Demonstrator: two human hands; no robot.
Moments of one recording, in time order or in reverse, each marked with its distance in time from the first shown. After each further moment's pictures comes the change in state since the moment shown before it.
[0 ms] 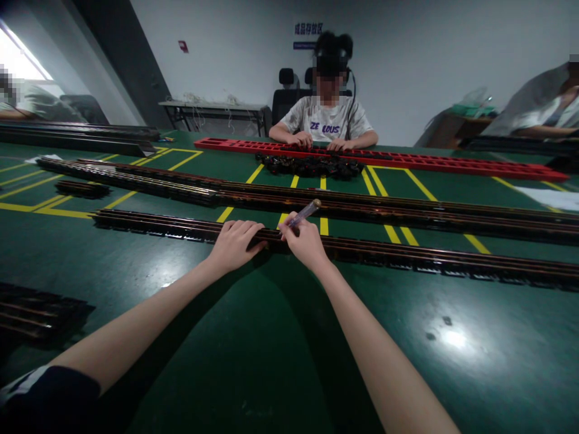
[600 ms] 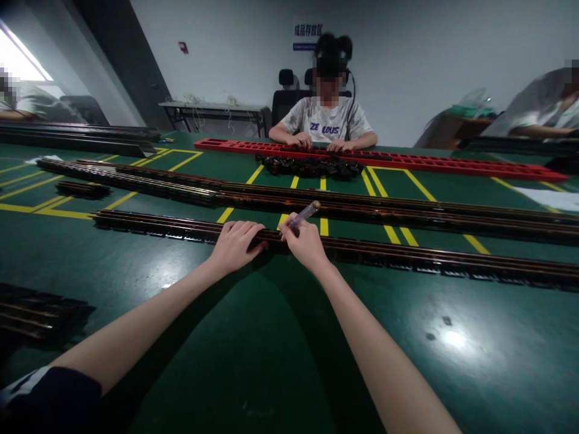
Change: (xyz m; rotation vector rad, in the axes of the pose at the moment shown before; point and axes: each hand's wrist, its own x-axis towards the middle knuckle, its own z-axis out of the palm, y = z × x) left_hand 0.000 0.002 -0.002 0.000 0.001 -0.013; right_hand -0.001 -0.003 0.000 -0.035 0.018 -0.022
